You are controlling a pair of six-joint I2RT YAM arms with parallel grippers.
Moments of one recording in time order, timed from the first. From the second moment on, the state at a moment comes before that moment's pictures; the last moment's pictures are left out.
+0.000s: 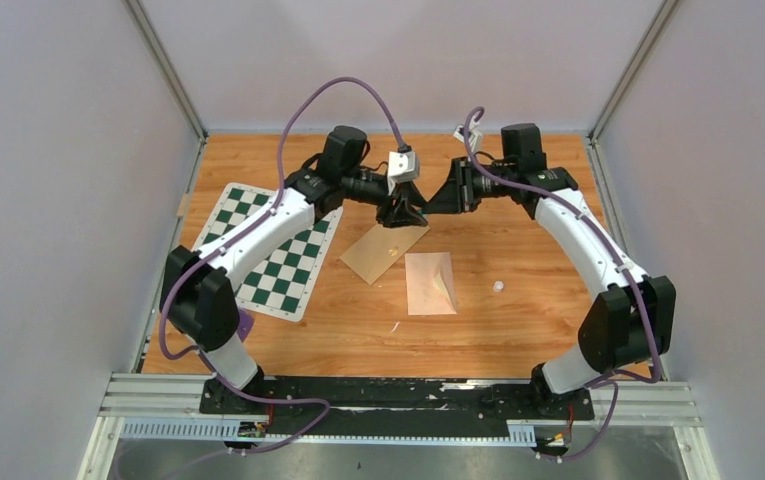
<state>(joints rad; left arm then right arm) -0.58 1.67 1.47 -0.28 0.97 0.42 0.24 1.53 1.37 -0.49 -1.00 0.20</state>
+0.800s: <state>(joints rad) -0.59 1.70 1.49 -0.36 0.96 0.42 0.31 1.53 1.38 -0.53 -0.92 0.14</state>
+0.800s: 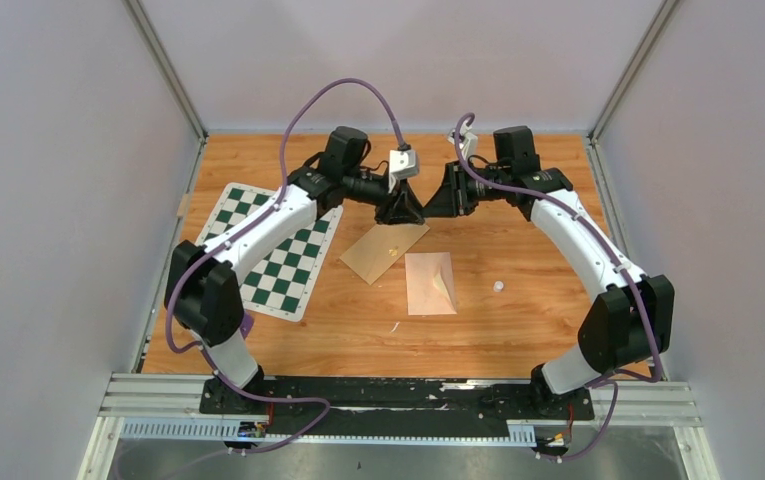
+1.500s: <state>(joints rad) -0.58 1.73 1.47 -0.32 0.97 0.34 0.31 1.53 1.38 -0.51 -0.91 0.17</state>
